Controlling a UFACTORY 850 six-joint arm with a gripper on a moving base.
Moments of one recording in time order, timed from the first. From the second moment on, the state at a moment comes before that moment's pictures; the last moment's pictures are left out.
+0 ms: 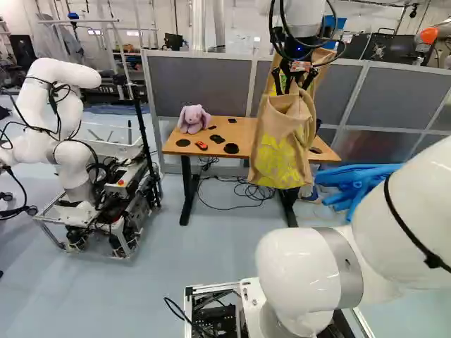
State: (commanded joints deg) arm -5.1 16.1 -62.9 -10.6 -64.6 25.3
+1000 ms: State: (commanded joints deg) arm -5.1 16.1 -62.9 -10.6 -64.6 25.3
